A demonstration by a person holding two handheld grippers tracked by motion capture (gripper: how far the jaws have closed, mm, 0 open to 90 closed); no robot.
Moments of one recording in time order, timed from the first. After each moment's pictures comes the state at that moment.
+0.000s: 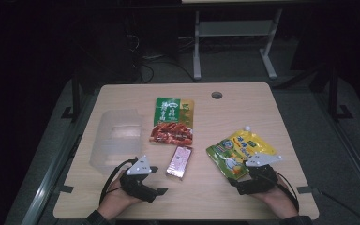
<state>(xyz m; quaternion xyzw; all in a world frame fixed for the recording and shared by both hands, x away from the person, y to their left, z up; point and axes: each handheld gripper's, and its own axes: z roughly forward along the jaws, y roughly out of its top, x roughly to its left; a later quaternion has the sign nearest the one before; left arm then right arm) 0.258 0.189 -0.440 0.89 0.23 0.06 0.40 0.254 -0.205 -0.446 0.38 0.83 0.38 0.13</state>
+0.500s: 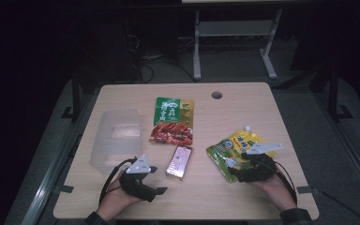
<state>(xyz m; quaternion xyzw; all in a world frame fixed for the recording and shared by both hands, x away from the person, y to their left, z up) 0.259 0.193 -0.440 0.88 0.24 0.06 0.40 0.285 -0.213 -0.442 0.41 0.82 0.39 0.12</state>
